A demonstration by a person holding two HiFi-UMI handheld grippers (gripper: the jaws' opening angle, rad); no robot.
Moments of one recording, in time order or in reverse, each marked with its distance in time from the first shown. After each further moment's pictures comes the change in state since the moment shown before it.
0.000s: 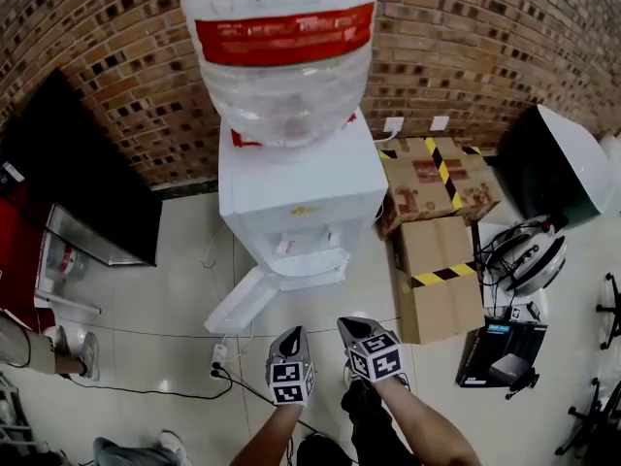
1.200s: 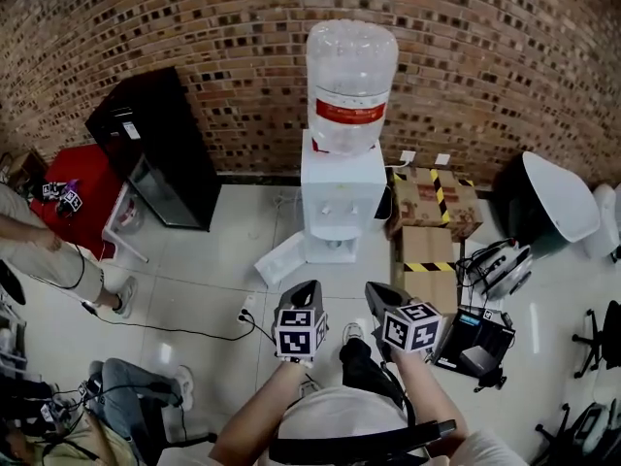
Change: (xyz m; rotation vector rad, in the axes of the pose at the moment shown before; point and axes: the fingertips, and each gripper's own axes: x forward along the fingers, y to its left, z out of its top) left arm -0.340 -0.096 0.196 -0.025 -0.096 0.035; right arm -0.342 0.194 0.135 -0.006 -0.230 0.087
